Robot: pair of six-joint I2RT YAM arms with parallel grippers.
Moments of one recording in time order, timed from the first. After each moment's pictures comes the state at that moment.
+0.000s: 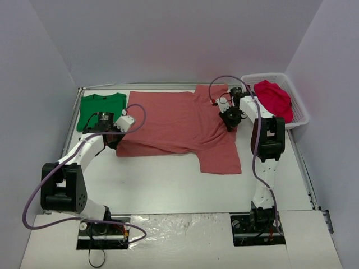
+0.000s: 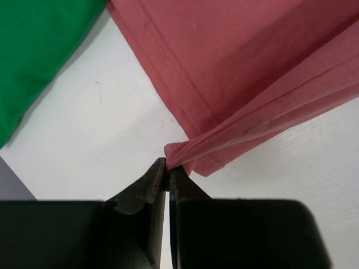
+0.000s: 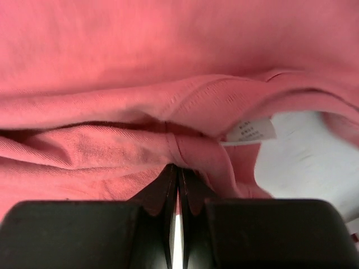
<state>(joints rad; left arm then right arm) -0.08 1.46 0.96 -0.48 0.08 0.58 0.10 2.24 1.79 -0.91 -0.19 -0.63</state>
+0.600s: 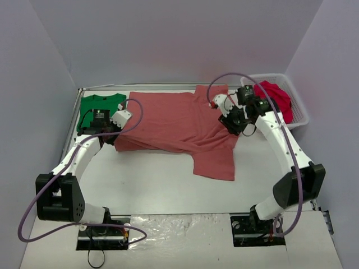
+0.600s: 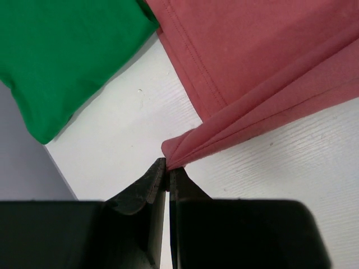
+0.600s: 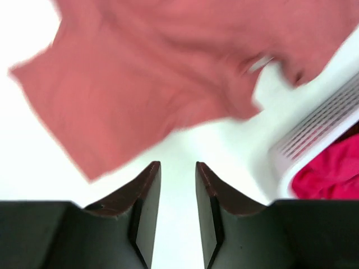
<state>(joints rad) -0.07 1.39 1.01 -0.48 0.04 0.57 0.25 1.58 1.55 -1.03 -0.20 -0.69</state>
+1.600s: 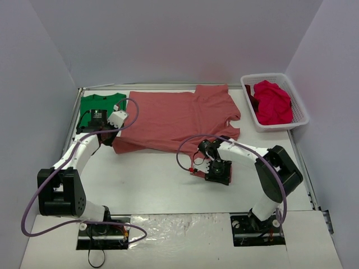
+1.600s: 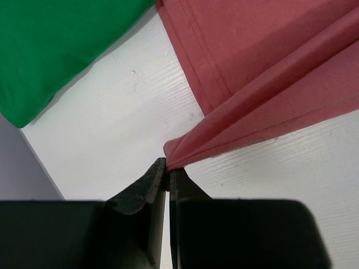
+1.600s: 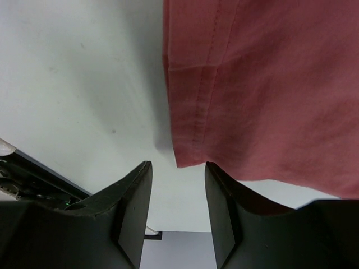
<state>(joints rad) -0.02 1.43 1.01 -0.49 0.05 0.53 0.66 1.64 0.93 -1.00 0.05 -0.70</state>
